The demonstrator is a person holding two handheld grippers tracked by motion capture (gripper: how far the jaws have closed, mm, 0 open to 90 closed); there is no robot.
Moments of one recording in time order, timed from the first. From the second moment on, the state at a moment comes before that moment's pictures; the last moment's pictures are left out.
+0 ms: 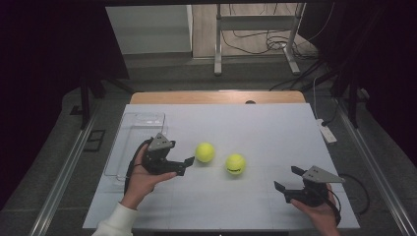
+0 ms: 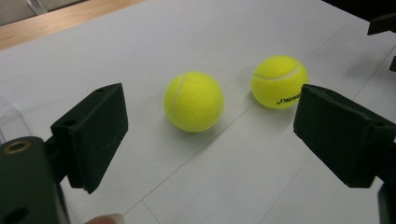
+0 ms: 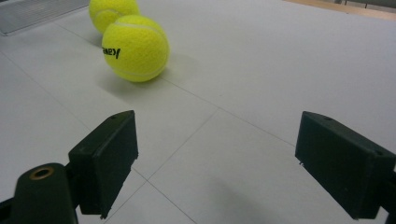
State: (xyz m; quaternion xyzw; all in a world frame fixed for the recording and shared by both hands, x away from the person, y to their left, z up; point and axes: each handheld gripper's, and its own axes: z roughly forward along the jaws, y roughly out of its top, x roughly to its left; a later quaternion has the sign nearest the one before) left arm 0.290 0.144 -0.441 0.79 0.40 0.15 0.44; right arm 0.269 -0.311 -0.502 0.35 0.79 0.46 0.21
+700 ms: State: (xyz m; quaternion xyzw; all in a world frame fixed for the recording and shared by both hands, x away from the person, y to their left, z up) left arm 0.311 0.124 -0.444 0.80 0.39 0.14 0.42; right arm 0.269 -0.310 -0.502 0.36 0.79 0.46 0.21
